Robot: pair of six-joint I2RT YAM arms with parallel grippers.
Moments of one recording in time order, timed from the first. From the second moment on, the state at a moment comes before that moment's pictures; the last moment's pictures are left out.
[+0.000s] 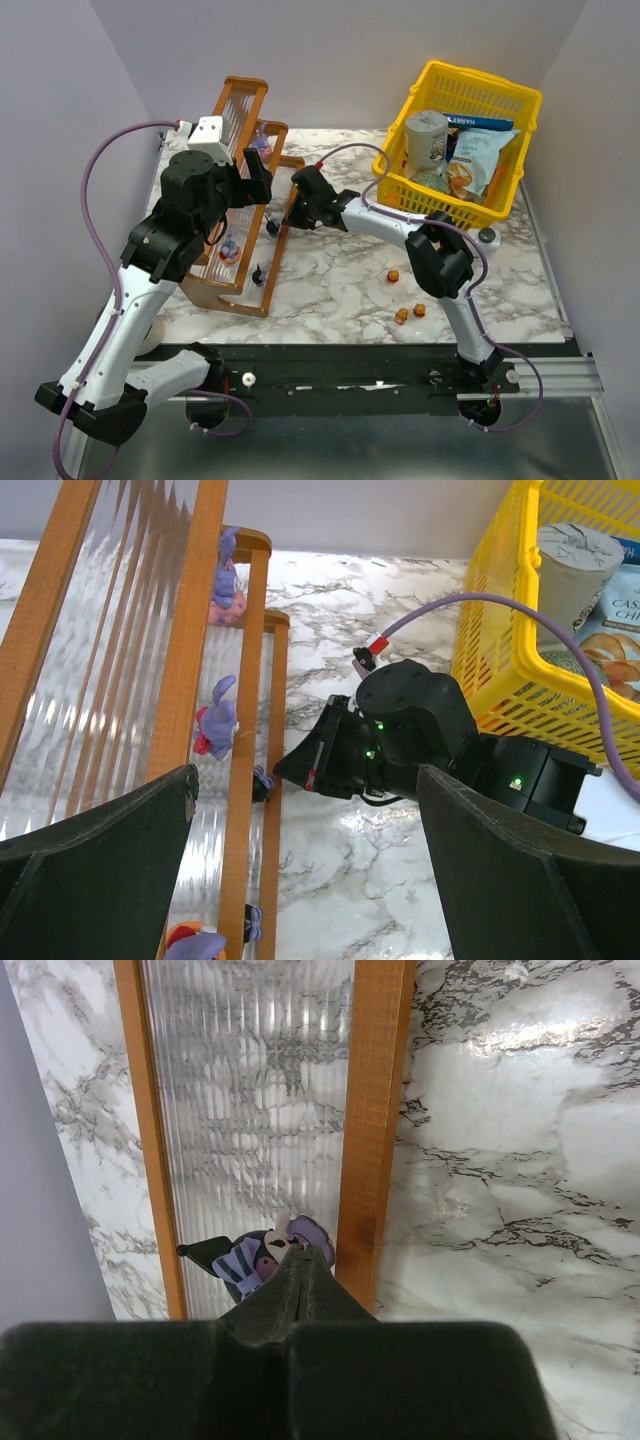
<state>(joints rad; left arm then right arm) -0.47 1.03 1.39 -0.63 -0.21 -0.31 0.80 2.23 1.76 -0.28 0.03 1.03</state>
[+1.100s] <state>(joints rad) -0.47 1.03 1.38 -0.63 -0.21 -0.31 0.80 2.30 1.79 -0.29 -0.06 1.03</state>
